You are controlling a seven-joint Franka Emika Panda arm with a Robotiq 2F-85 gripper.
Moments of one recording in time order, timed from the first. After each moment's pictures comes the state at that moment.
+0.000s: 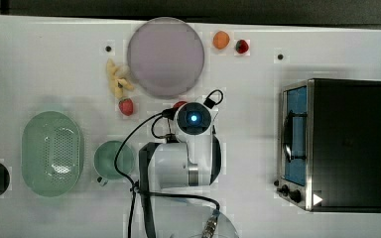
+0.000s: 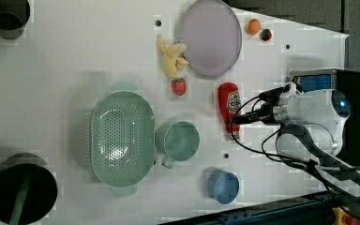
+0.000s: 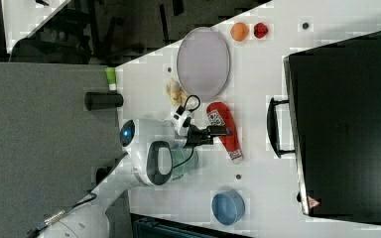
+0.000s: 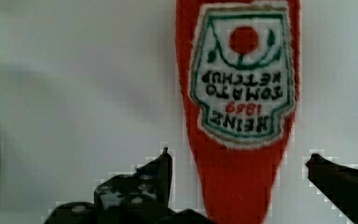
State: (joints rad) arm -0.11 0.34 0.12 -2.36 -0.06 1.01 -0.94
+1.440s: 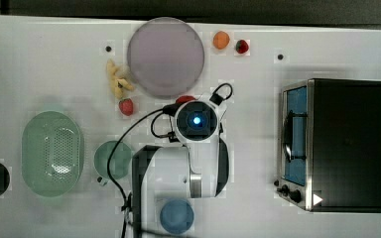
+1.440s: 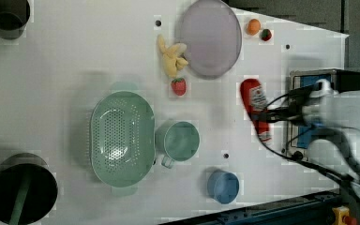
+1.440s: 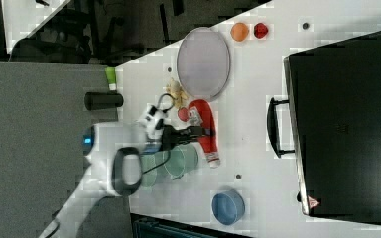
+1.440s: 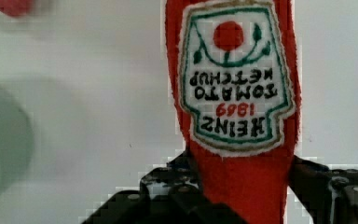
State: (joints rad) arm -0.12 0.07 0.12 -2.34 -0.07 0.77 -0.94
